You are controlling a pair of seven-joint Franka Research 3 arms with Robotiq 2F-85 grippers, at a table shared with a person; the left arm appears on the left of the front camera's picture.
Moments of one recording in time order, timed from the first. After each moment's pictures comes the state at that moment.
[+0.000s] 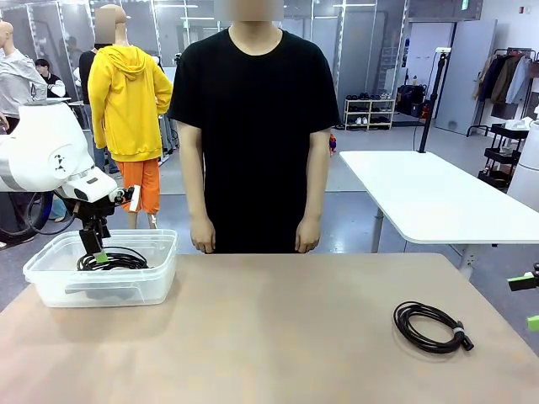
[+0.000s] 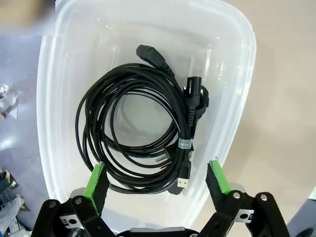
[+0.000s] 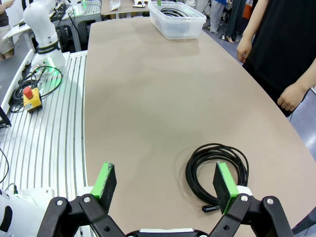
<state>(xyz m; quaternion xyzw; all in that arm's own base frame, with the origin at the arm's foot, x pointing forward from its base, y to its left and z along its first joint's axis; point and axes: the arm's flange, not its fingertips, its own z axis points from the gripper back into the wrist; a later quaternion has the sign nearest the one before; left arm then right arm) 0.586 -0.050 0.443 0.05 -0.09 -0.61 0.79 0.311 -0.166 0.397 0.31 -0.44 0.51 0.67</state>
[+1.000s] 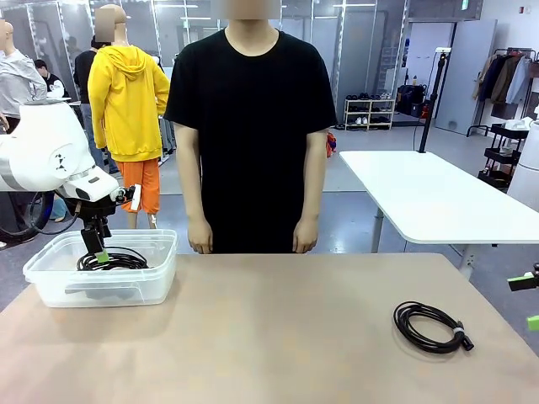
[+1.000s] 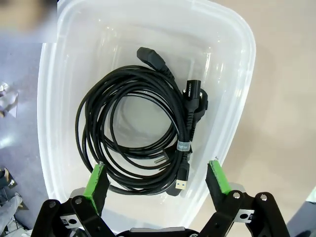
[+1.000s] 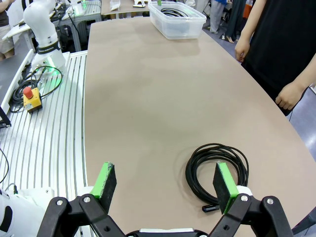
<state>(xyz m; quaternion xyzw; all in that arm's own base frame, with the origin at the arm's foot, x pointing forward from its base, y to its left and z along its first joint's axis) 0.585 -0.053 0.444 0.05 -0.09 -0.61 0.79 0.311 -0.166 0.397 0.31 -0.44 0.51 0.67</state>
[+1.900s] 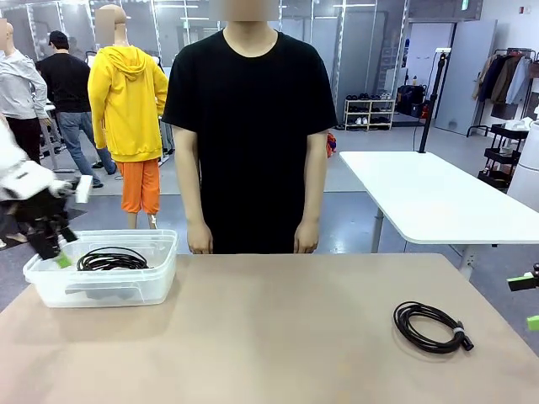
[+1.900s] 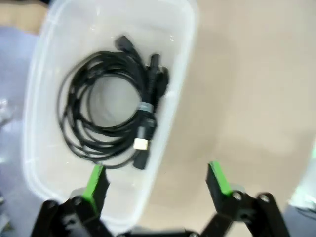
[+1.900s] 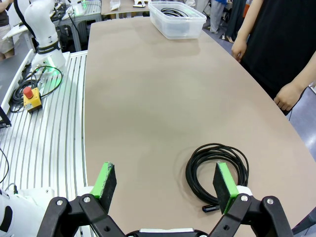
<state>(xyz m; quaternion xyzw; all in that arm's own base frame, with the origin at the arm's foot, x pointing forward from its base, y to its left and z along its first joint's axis) 0.505 0.025 0.469 -0.04 -0.17 -0.60 0.78 0.311 -0.166 0.397 0.31 -0.43 0.51 0.67</state>
